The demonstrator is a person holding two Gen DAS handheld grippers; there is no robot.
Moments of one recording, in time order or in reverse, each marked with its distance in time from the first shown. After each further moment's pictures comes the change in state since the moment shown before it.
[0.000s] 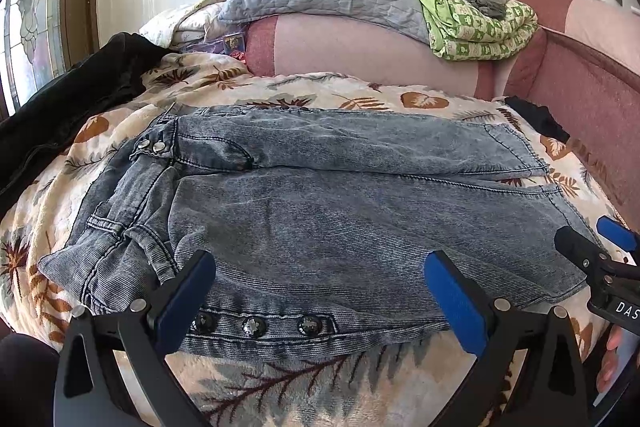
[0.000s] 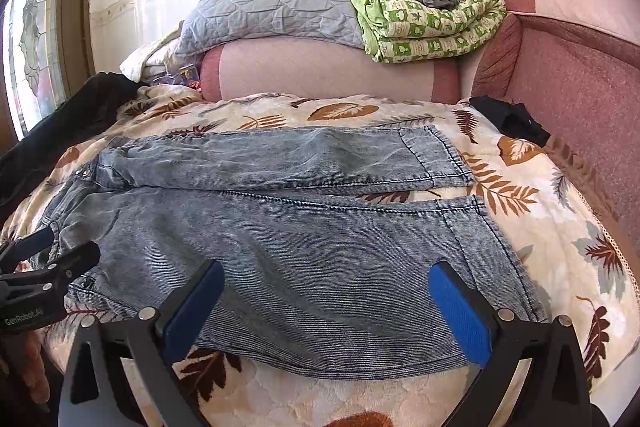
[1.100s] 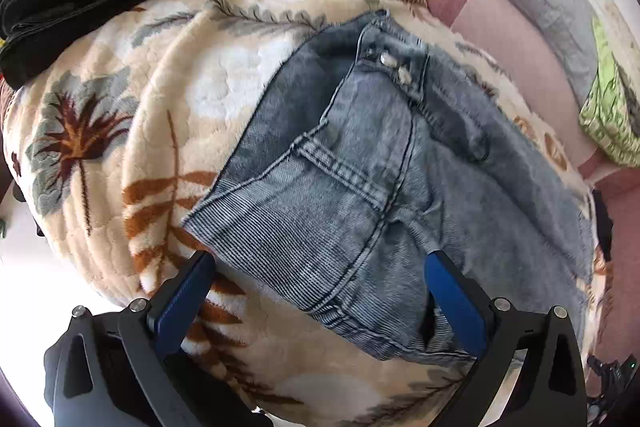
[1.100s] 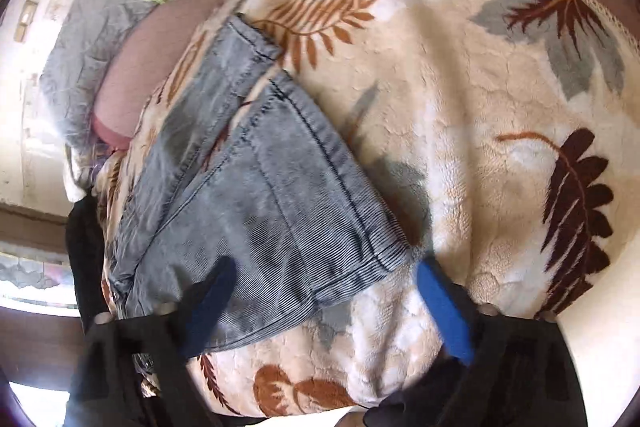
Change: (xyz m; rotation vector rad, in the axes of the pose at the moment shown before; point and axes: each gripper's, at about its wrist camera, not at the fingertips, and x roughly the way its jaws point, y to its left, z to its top) left arm 0.023 0.190 0.000 -0.516 0.370 0.142; right arm 0.042 -0.211 -0.026 0.803 0.538 0.137
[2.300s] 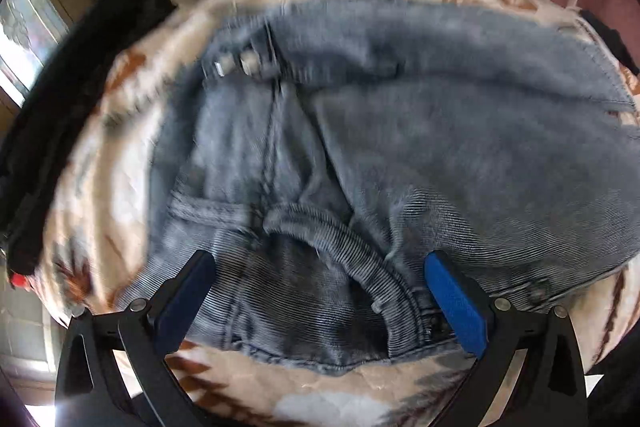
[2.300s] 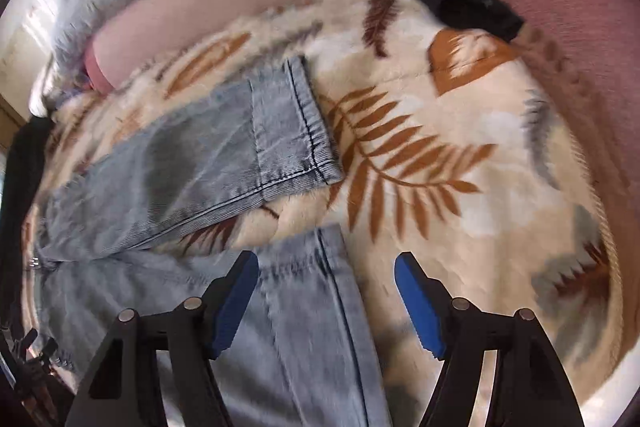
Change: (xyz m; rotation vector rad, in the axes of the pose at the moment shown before) left arm 0.052 -0.110 0.001 0.556 0.029 0.158; right arm 0.049 0.093 0.101 -0.503 -0.057 -0.285
